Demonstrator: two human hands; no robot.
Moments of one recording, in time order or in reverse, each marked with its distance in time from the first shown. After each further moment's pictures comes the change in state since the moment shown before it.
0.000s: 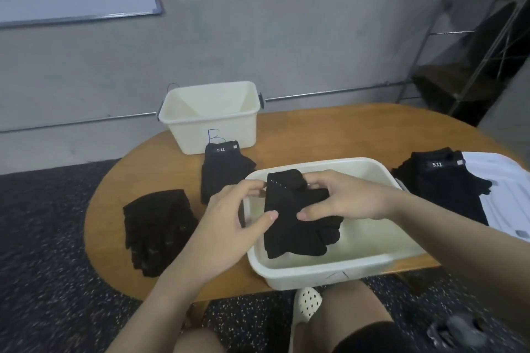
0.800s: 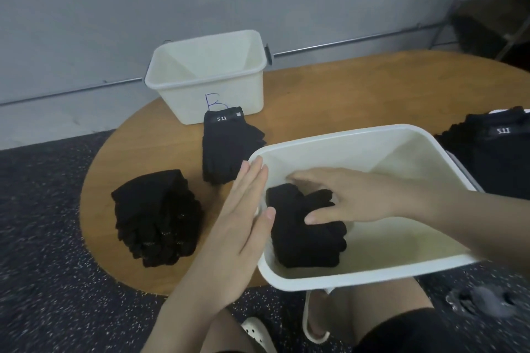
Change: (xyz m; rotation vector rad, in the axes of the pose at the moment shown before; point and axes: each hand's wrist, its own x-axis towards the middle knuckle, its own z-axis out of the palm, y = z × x) left_hand -0.008 -0.027 0.025 -0.025 -0.142 -0.012; right_hand 0.052 0.069 0.007 -0.472 -0.128 -0.038
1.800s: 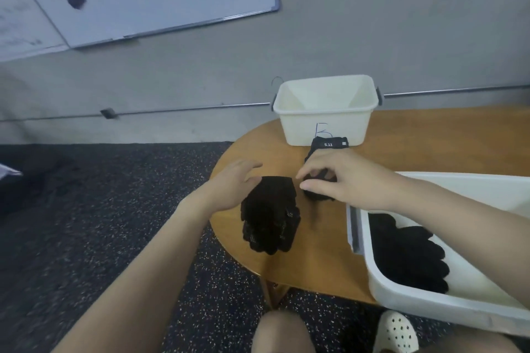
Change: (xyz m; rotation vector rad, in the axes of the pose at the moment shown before) left_hand -0.002 -0.094 -0.173 0.454 0.067 -0.361; right_hand 0.079 -0.166 -0.003 -0.041 0.235 -0.363
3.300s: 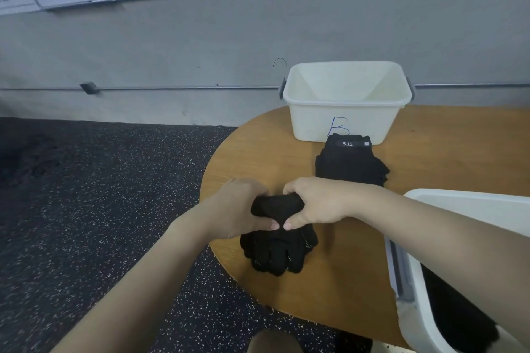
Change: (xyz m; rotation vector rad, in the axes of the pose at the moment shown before) left_hand 0.021 -0.032 0.021 0.055 -0.147 0.125; right_hand 0.100 0.028 0.068 -0.051 -0.519 0.292
